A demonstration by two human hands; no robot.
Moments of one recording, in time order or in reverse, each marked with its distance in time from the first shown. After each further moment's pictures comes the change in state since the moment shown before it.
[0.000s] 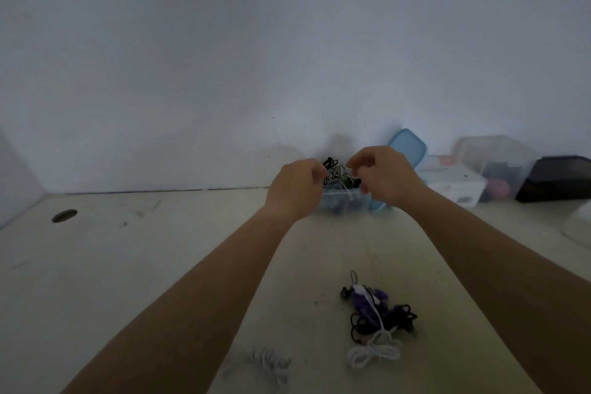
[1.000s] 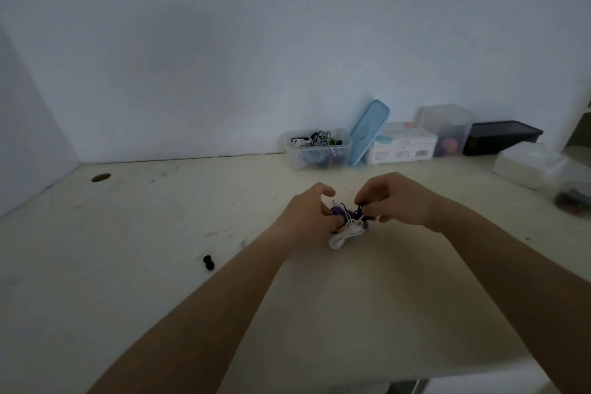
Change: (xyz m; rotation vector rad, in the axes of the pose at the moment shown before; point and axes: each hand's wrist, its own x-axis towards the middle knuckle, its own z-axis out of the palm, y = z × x) left_hand -0.179 0.038 0.001 -0.157 -0.318 -0.066; right_hand -0.175 0.014 -0.033 0.099 -0.367 0.065
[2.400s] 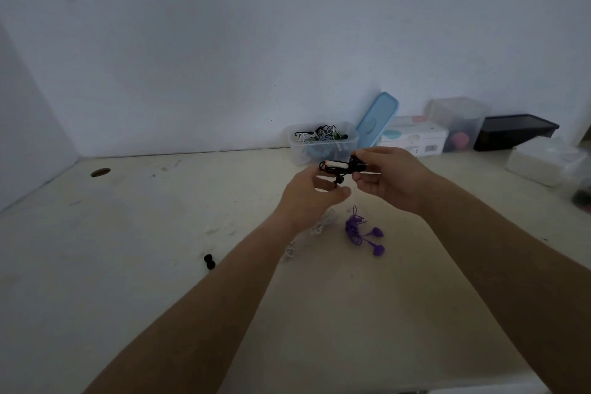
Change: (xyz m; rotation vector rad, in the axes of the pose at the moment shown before) left_hand 0.015 0.000 -0.007 -0.376 0.180 0.043; right_hand 0.027 -0.034 0.010 0.962 0.157 0.168
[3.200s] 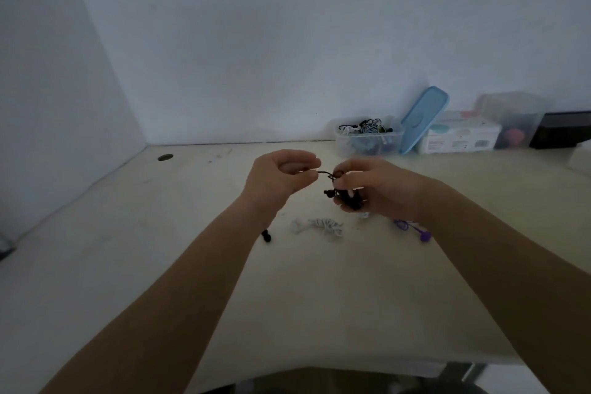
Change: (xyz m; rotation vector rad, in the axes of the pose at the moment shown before) left_hand -0.073 0.014 -0.109 -0.271 0.186 -0.067; right_hand -0.033 0.028 0.081 -0.236 -0.462 0.096
